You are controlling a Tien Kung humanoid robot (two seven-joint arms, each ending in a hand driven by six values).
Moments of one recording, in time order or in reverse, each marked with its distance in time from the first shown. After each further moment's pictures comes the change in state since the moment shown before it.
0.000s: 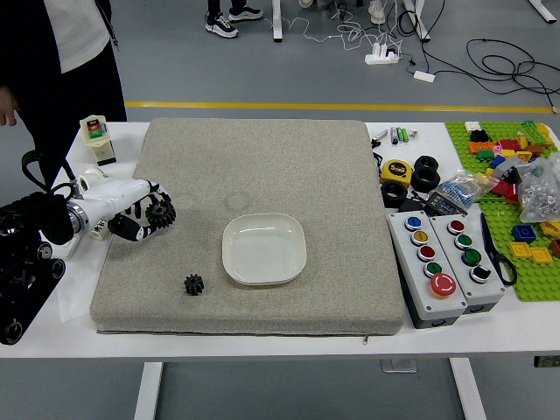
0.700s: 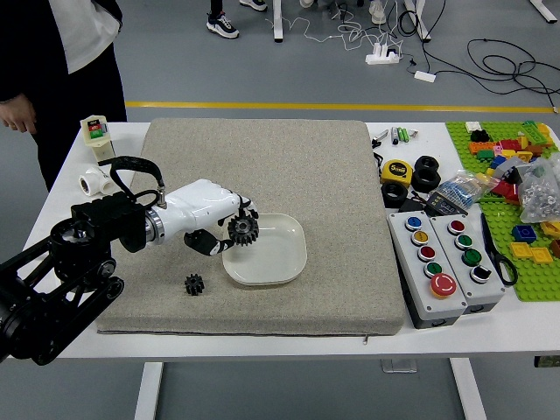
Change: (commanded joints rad) left arm -0.068 -0.025 0.306 -0.261 0.000 -0.011 0.036; right arm 0.002 0.000 -0.007 0.000 0.008 -0.002 0.001
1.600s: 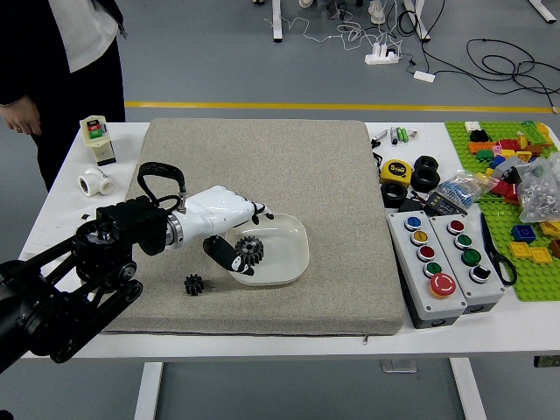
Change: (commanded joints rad) left arm -0.017 -0.023 0.002 0.017 0.000 -0.032 0.028; right arm 0.002 -0.002 0.005 0.000 -0.006 -0.007 0.003
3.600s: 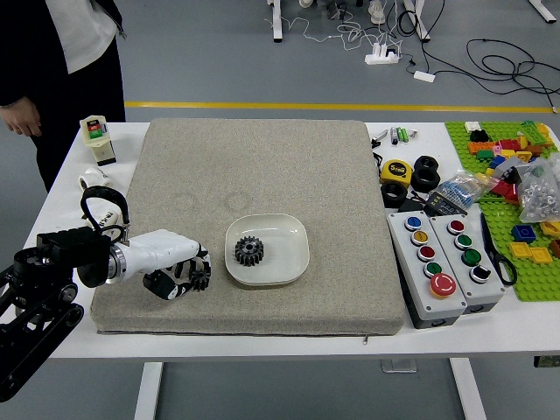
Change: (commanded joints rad) left arm 0.213 0.088 -0.177 -0.088 0.000 -0.243 -0.022; right arm -0.009 0.004 0.029 0.000 -0.030 0.000 -0.002
